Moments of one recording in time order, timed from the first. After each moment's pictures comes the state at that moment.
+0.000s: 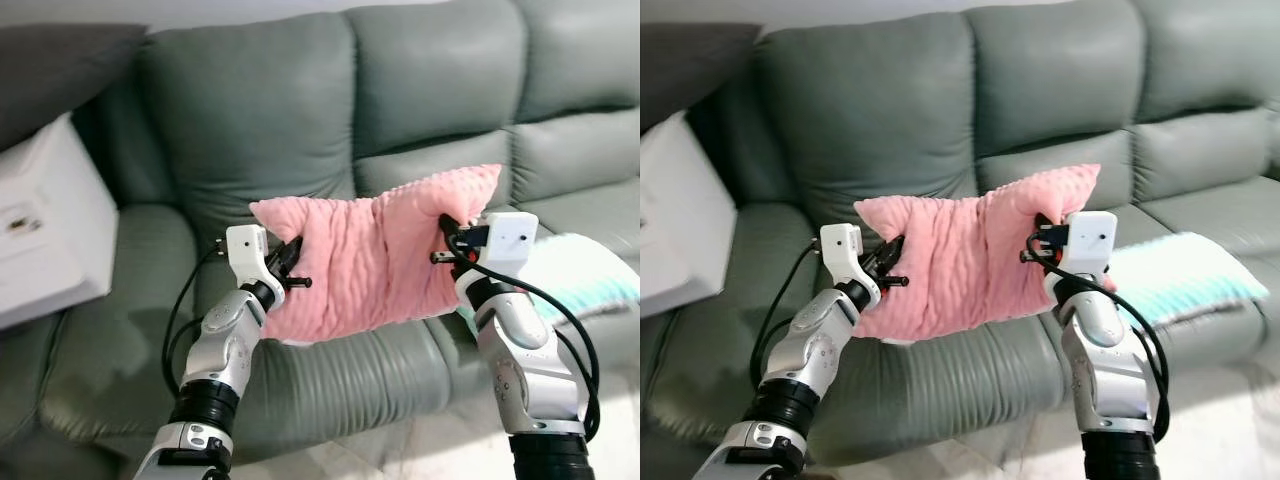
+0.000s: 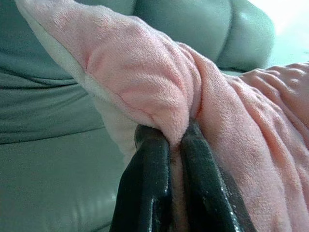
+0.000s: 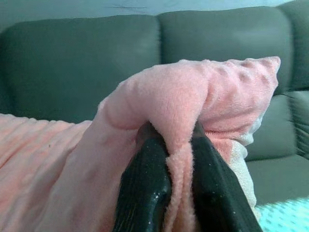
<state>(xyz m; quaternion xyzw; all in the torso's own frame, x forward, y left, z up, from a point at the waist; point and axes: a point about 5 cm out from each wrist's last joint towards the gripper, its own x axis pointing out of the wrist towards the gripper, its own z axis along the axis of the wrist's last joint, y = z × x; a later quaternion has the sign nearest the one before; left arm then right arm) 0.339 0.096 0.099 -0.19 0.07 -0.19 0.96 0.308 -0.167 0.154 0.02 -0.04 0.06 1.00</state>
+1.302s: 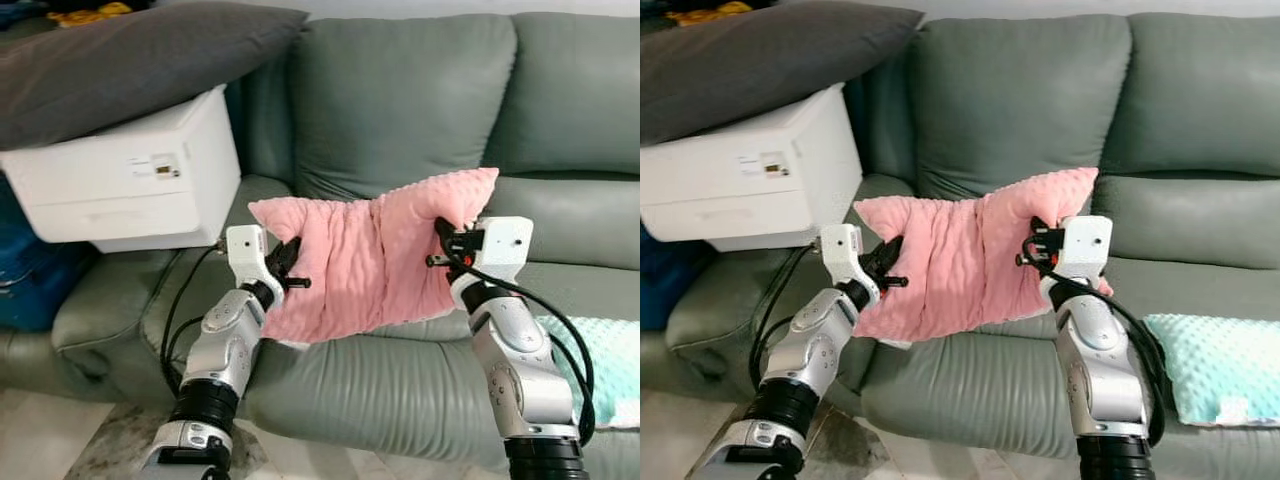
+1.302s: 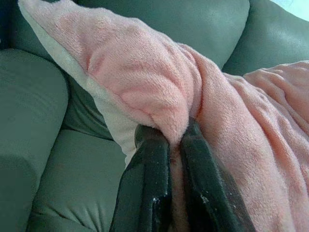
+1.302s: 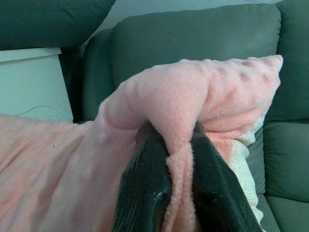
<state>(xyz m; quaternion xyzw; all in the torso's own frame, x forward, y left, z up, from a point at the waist) 0.339 0.092 0.098 -0.18 0.07 -0.19 0.96 0.306 -0.165 0.150 0.02 -0.04 0.05 1.00</state>
